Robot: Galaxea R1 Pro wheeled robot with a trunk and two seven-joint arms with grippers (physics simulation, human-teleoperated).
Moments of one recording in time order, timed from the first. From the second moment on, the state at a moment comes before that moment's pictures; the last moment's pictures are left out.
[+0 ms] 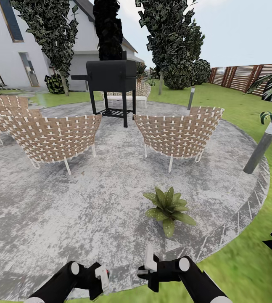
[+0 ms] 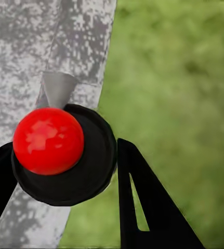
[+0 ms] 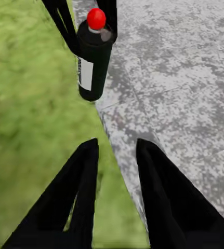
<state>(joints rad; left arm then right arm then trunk) -0.48 0.06 -0.23 -0.54 -0.69 -0.03 -0.76 -0.47 0.07 0.15 -0.64 0.66 -0.29 0.90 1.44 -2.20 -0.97</state>
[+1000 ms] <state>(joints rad) -0.35 0.03 0.14 -0.24 -0.15 -0.42 0.02 -0.38 -0.04 -0.30 -0.13 0.46 -0.67 -0.15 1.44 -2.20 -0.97</state>
